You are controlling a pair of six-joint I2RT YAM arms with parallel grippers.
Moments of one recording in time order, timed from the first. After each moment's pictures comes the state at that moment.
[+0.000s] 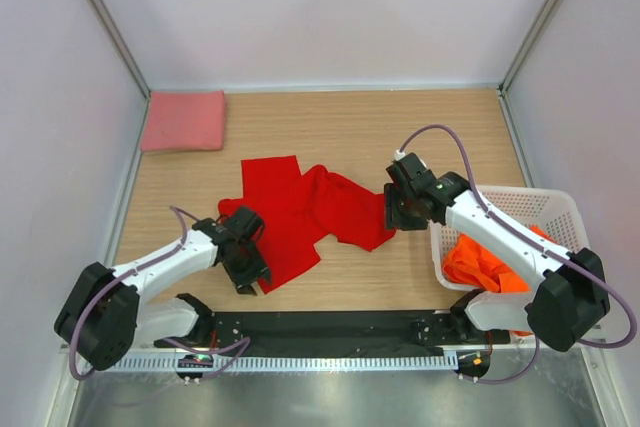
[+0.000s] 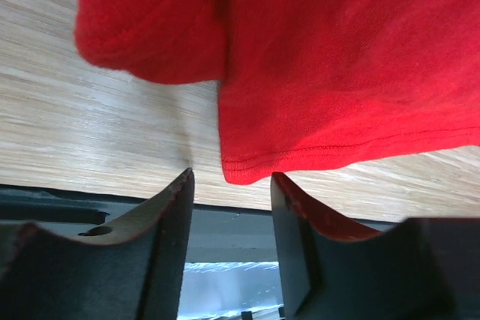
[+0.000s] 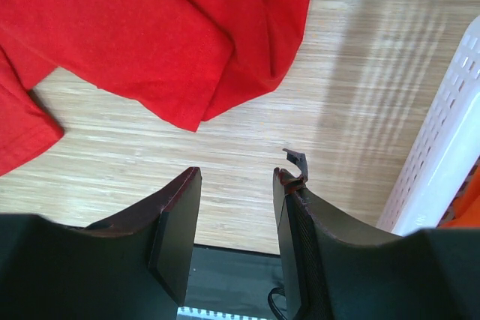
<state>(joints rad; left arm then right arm) -0.59 1.17 0.54 -0.79 0.12 -1.16 0.59 1.26 0.98 -0.85 0.11 0.56</state>
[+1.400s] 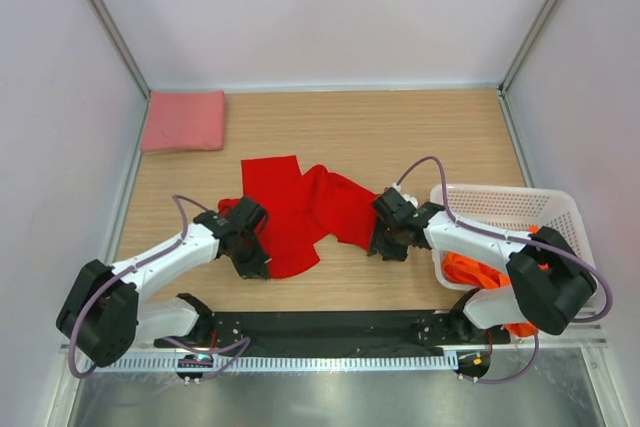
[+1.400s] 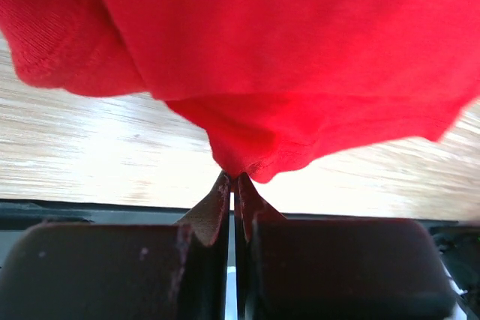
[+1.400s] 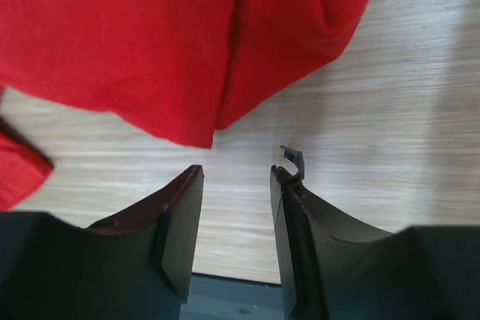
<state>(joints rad) -0.60 1.21 0.61 -0.77 0.10 -1.11 0.70 1.35 0.70 -0.55 0.04 0.92</state>
